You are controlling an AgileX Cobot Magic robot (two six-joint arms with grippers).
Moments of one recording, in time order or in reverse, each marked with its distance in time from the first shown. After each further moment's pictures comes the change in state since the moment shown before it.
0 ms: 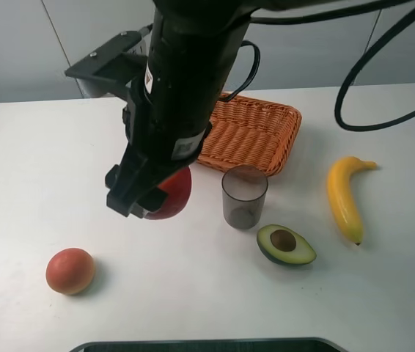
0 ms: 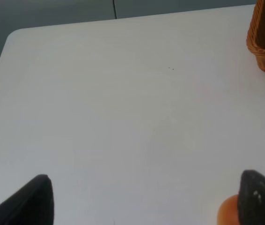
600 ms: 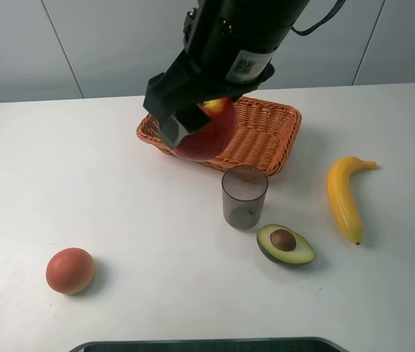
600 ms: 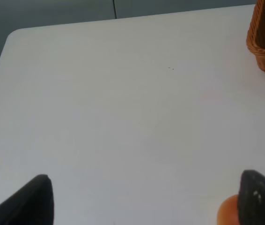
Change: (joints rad) left arm 0.000 0.000 0.000 0.000 0.000 0.000; right arm -0.168 -0.157 0.007 0.001 0.074 0.130
